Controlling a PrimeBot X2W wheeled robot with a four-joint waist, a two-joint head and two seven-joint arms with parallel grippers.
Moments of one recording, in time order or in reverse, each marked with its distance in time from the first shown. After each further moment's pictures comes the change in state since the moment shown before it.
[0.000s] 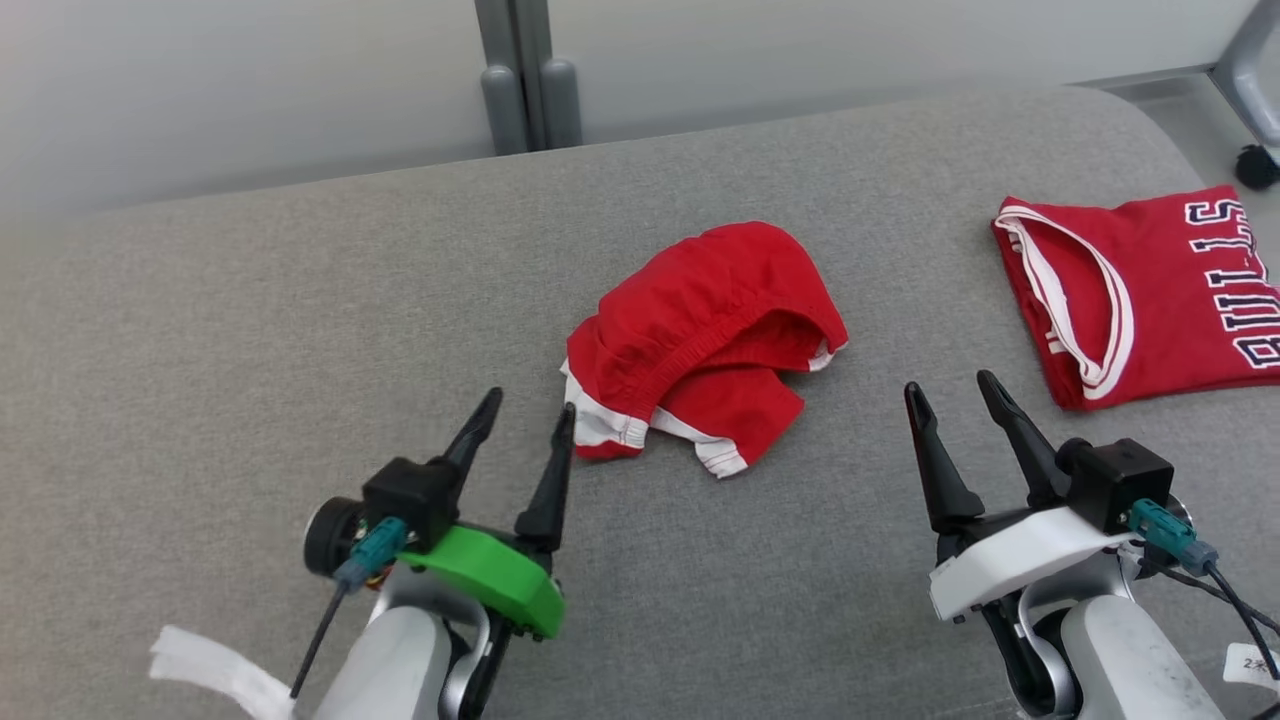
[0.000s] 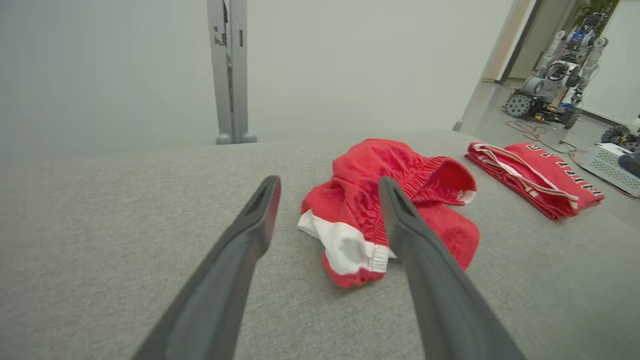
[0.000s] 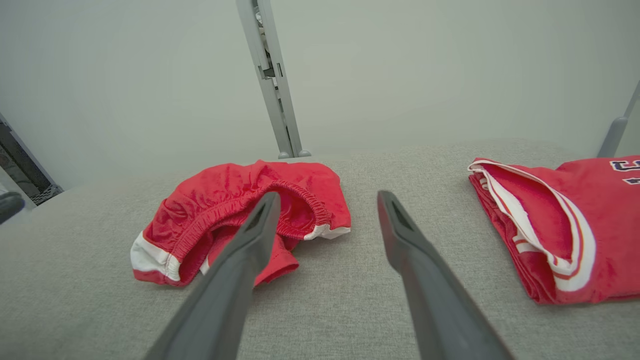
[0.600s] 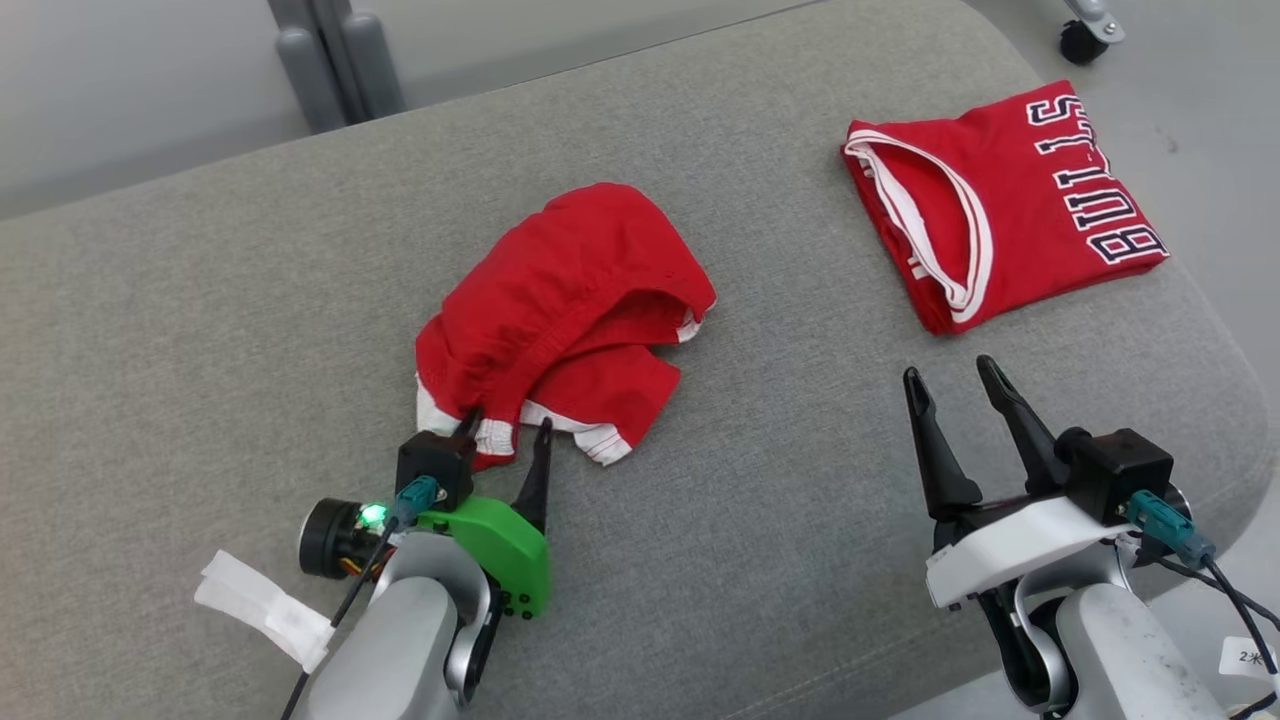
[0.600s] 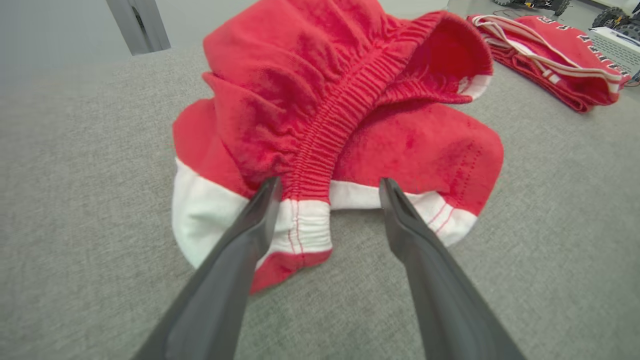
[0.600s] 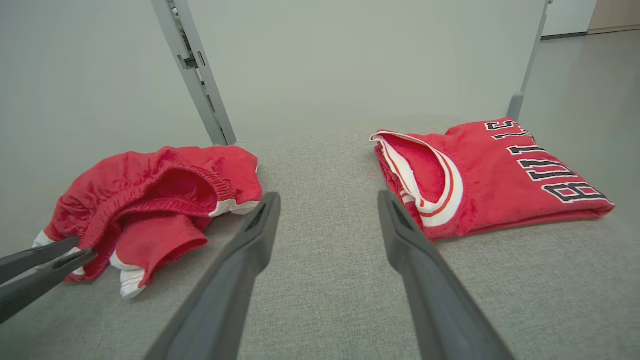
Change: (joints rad) left arm -0.185 0.005 -0.146 0.349 -0.053 0.137 0.013; right arm -0.028 0.001 0.009 0.014 0.000 0.000 -0.025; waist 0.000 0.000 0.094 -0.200
